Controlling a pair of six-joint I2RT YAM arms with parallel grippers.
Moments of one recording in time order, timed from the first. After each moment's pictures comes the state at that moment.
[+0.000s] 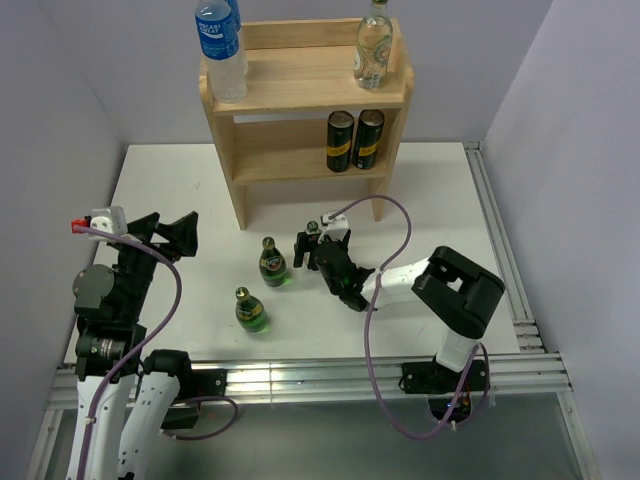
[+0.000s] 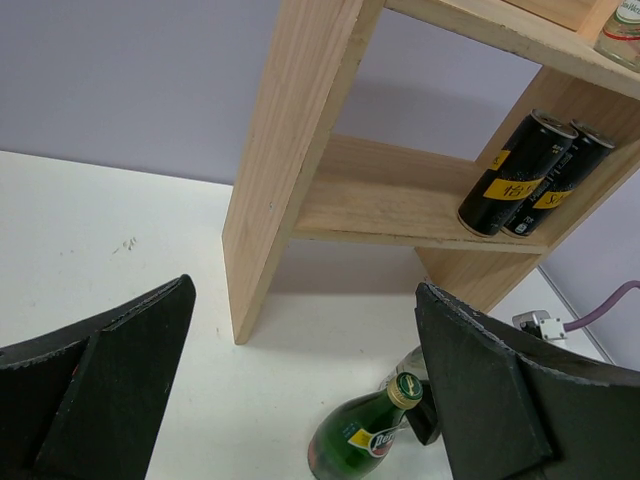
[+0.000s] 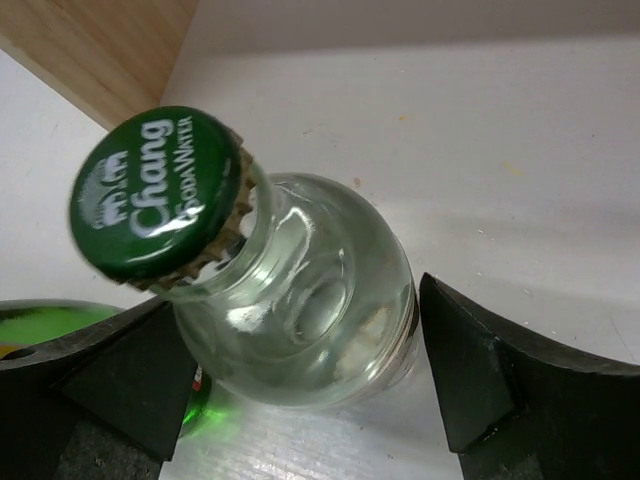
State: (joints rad) left arm -0.09 0.41 0.76 -0.21 0.08 -0.36; right arm 0.92 1.72 0.70 0.66 0.58 0.48
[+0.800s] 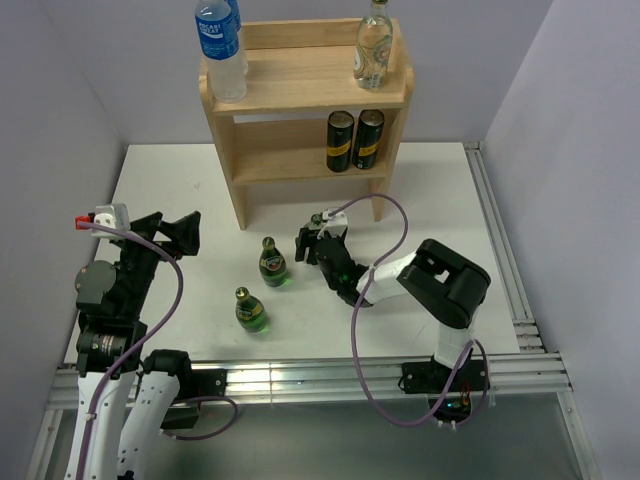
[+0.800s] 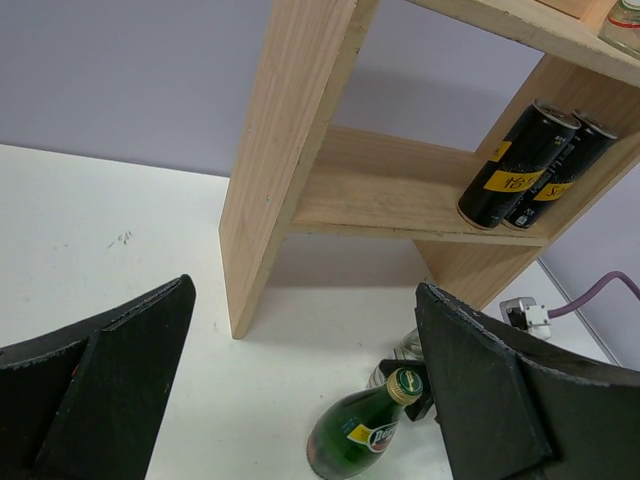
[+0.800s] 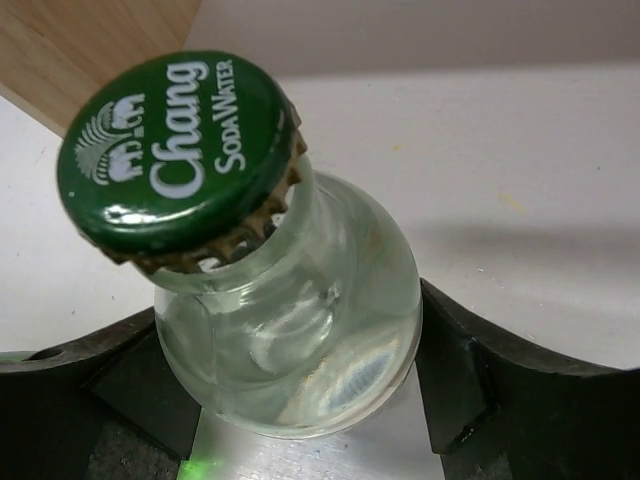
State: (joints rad) left arm -0.09 0.43 0.76 -0.21 0.10 -0.36; right arm 0.88 1.82 0.72 0.79 0.55 0.45
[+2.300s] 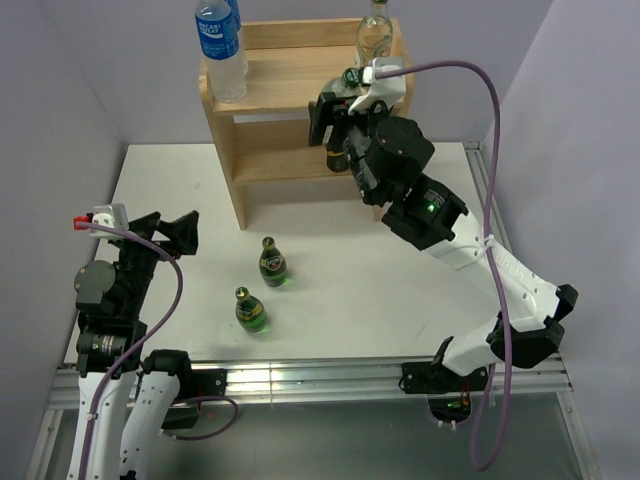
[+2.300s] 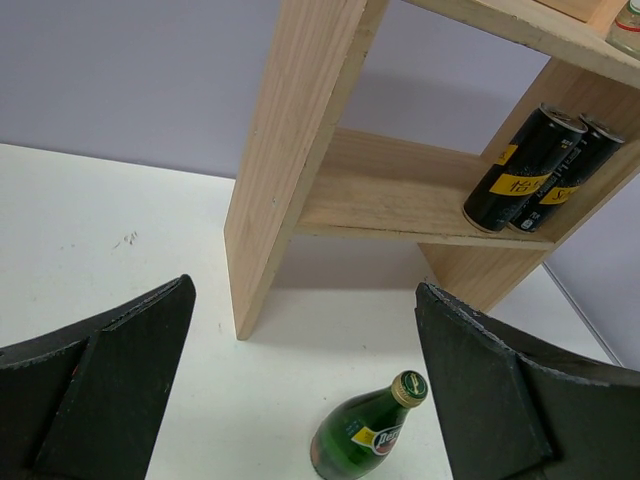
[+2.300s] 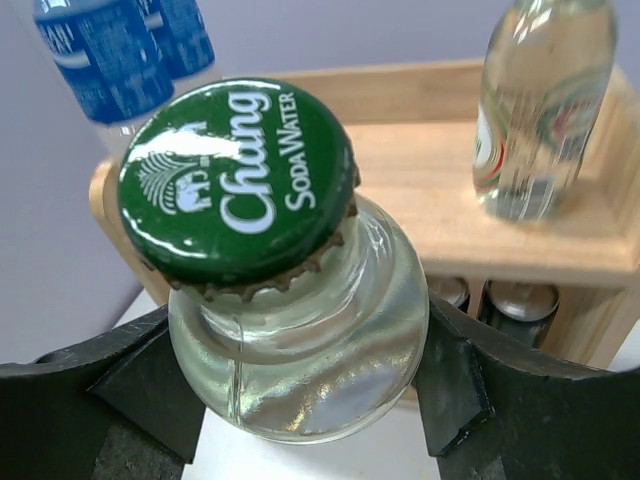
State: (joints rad) left arm -0.07 0.43 0.76 -0.21 0.10 -0.36; right arm 0.93 1.41 1.78 -0.18 0.66 0.05
